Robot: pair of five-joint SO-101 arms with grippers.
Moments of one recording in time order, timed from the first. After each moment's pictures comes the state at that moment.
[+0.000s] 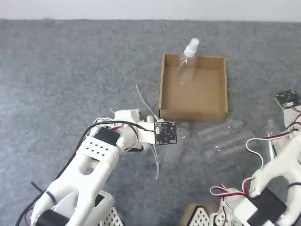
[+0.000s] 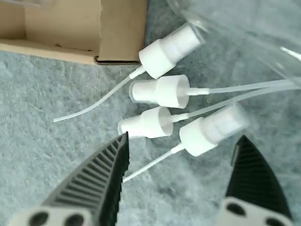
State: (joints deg) left arm 16.6 -32.1 61.8 43.4 -62.5; right arm 43.0 -14.8 31.9 66.6 58.4
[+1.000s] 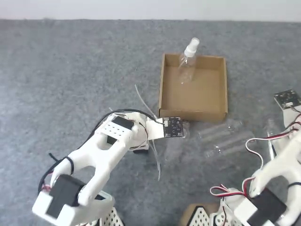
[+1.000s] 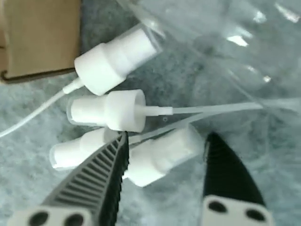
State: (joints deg) left arm 18.6 -8.3 52.4 43.9 -54.1; right arm 42.8 -14.8 31.9 66.9 58.2
